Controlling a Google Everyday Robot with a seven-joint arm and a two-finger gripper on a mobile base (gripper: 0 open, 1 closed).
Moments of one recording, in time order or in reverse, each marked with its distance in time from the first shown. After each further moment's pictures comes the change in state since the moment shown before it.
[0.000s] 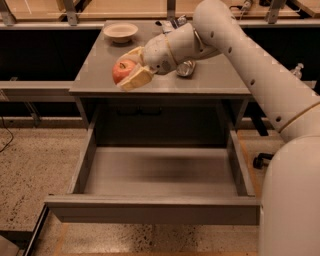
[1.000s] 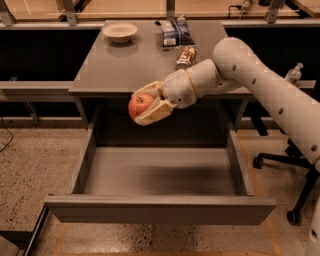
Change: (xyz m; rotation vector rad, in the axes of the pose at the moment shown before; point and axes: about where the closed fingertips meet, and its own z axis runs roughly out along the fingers) arm 0.051 0.090 -0.017 -0.123 -0.076 0.100
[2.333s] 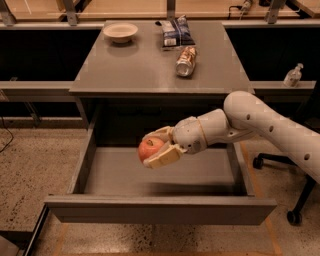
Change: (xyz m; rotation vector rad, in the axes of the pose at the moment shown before) arm 0.076 0.089 0.023 -0.004 -0.050 0.232
